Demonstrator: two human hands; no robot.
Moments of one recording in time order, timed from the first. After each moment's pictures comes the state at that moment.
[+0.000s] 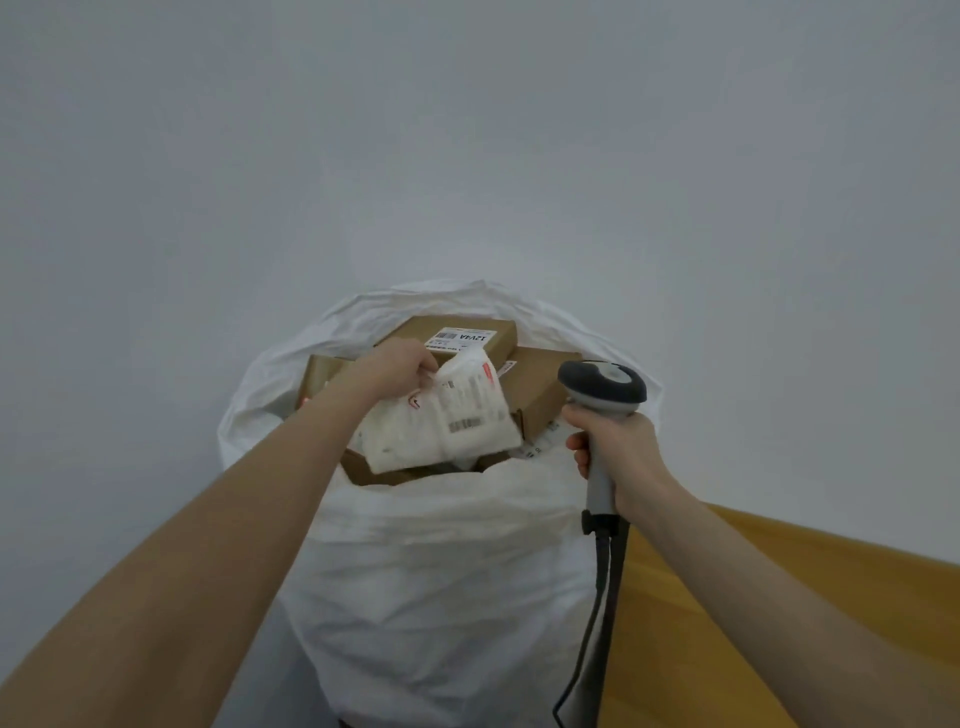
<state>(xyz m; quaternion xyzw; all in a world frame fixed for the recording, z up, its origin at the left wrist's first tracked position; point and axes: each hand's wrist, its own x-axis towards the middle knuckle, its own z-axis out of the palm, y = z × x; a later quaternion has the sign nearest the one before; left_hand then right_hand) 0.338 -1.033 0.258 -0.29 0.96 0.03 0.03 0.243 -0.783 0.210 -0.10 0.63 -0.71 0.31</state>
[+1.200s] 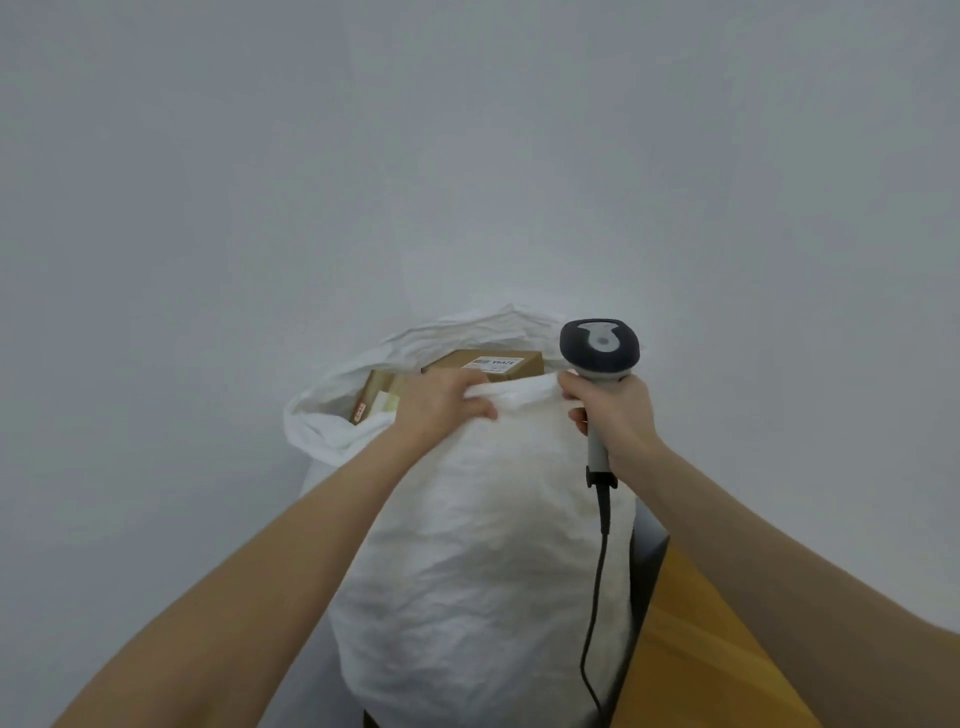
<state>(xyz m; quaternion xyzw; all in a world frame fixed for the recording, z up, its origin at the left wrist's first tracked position) 0.357 -0.924 0.275 -0.34 0.92 0.06 -0.21 0.220 -0.775 0.262 -0.23 0.60 -0.72 0.25</state>
